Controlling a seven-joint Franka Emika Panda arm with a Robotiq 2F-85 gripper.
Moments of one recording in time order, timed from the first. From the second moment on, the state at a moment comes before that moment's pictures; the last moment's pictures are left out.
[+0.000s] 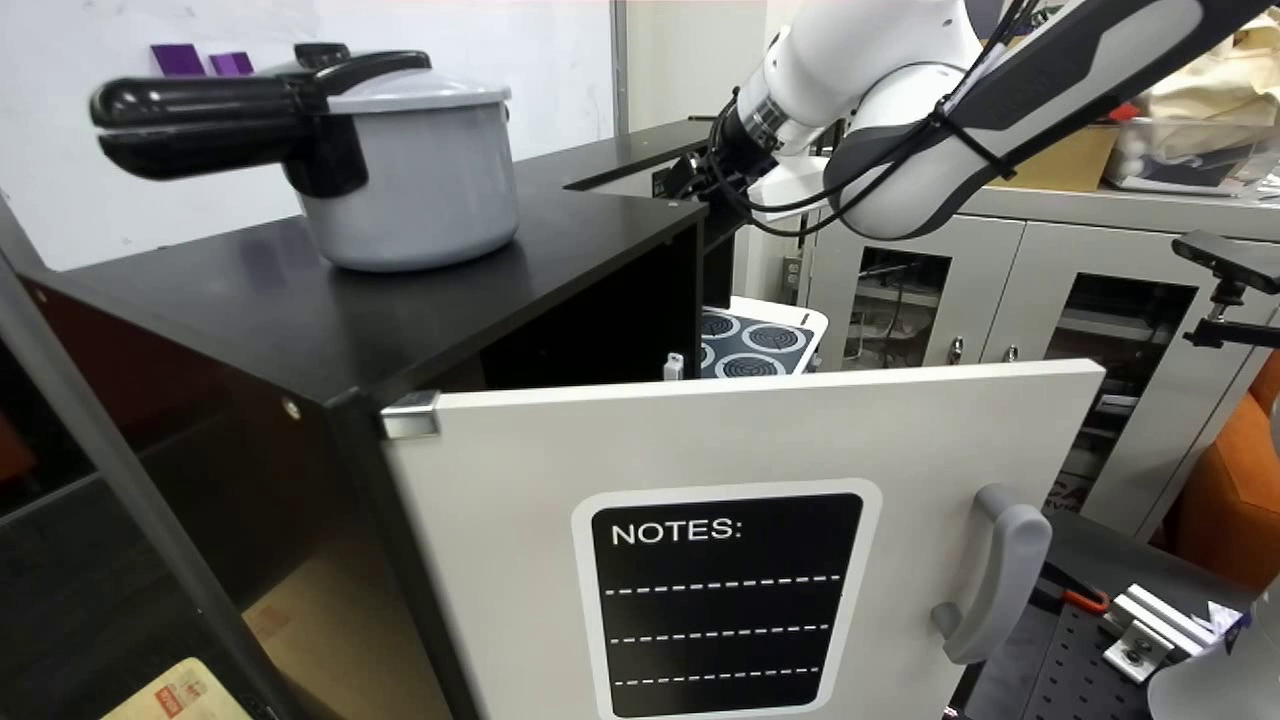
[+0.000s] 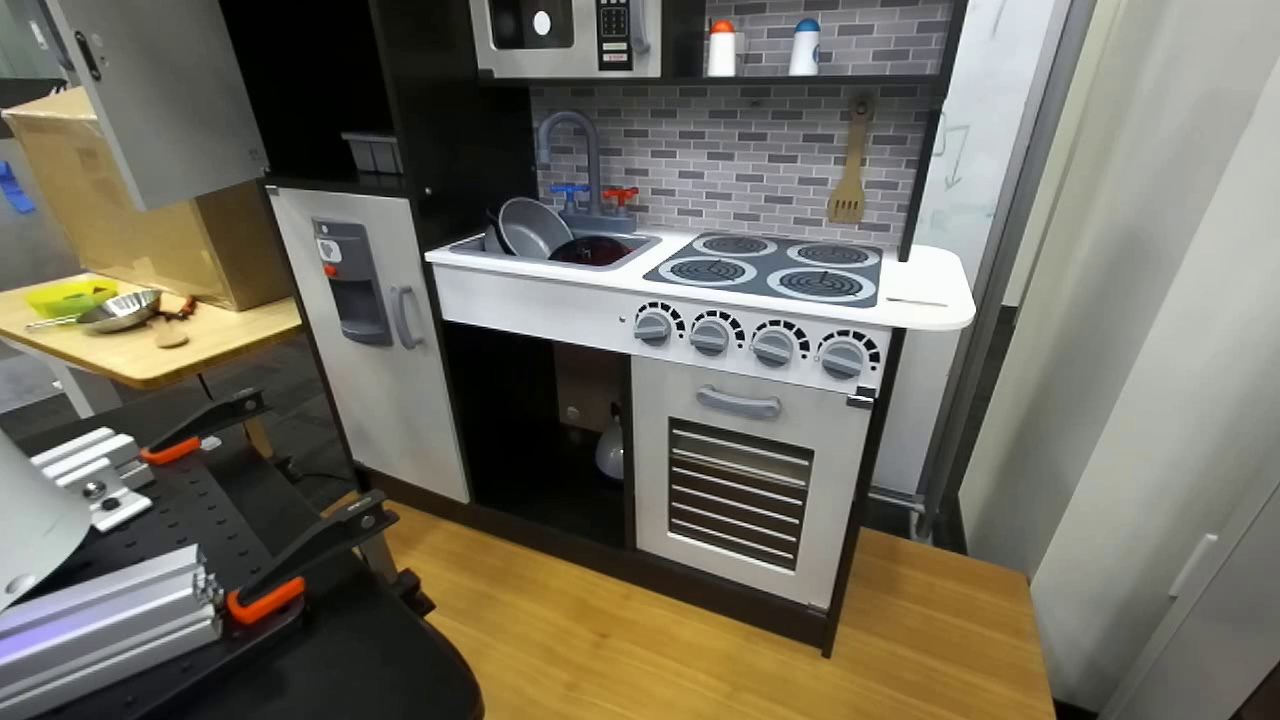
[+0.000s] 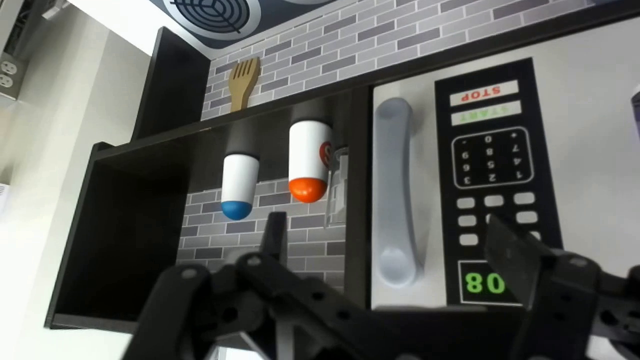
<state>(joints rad) -0.98 -0.28 0.92 -2.39 -0.43 3.10 0.63</state>
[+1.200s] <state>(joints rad) -1.19 -0.28 1.11 -2.36 -0.43 3.10 0.64</state>
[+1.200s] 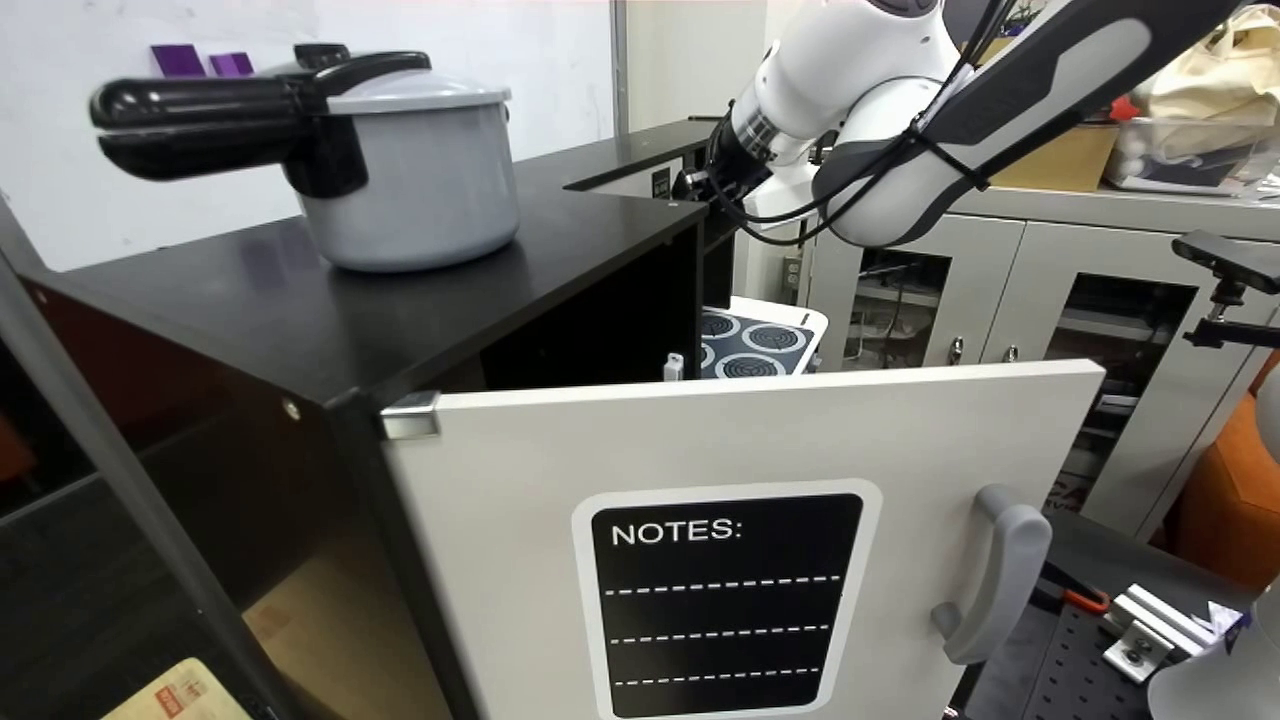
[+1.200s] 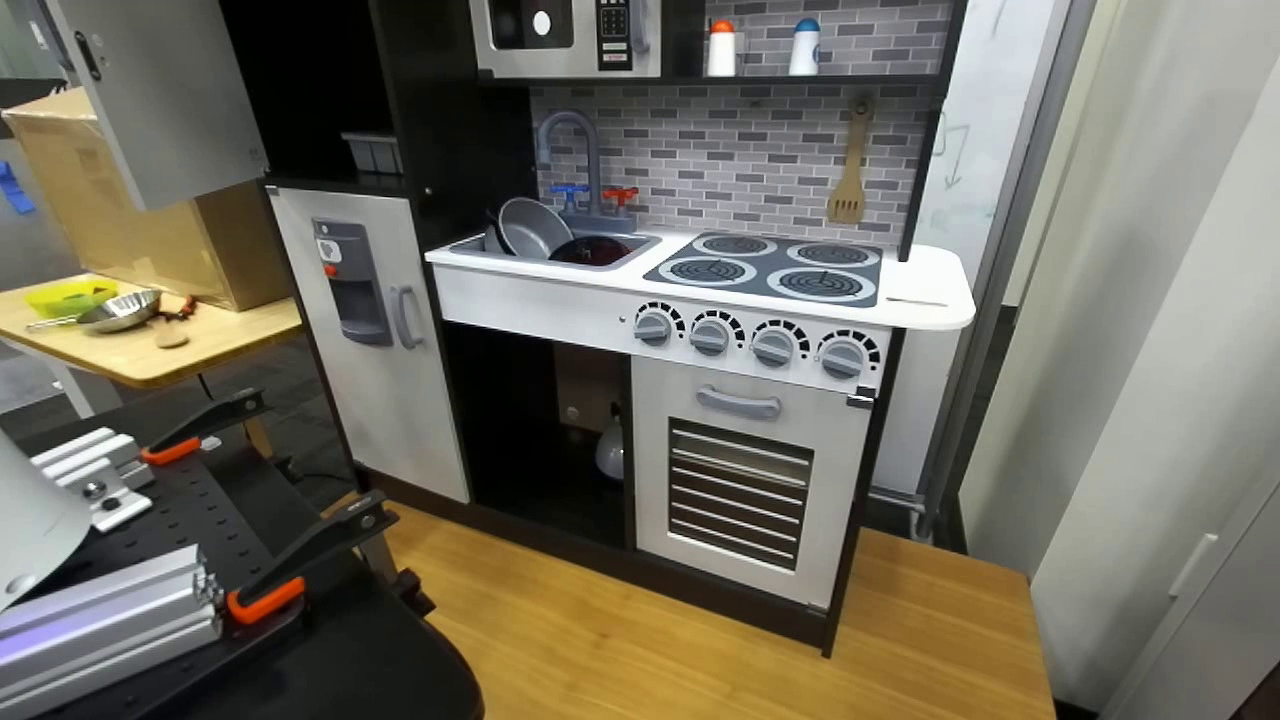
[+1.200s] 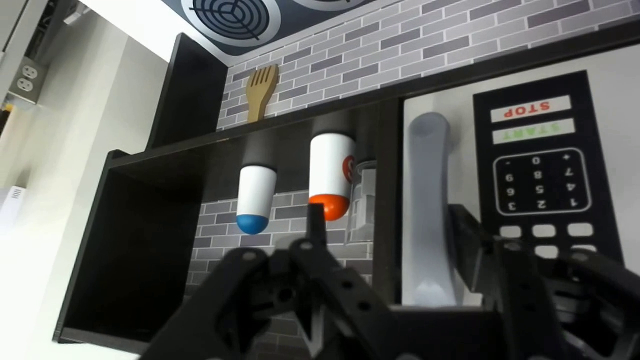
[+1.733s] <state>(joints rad) -1.20 -0.28 1.14 -2.36 -0.43 3.10 0.65</state>
